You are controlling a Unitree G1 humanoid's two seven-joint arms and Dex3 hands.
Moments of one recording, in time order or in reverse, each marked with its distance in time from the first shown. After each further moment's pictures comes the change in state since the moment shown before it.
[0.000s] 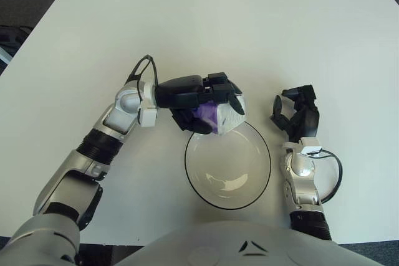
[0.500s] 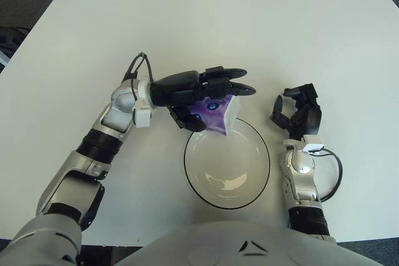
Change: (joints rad) left arm 0.005 0.001 0.042 -0.021 -0.006 -0.042 0.003; right arm -0.035 0.000 -0.024 0.034 0.042 -0.032 0.001
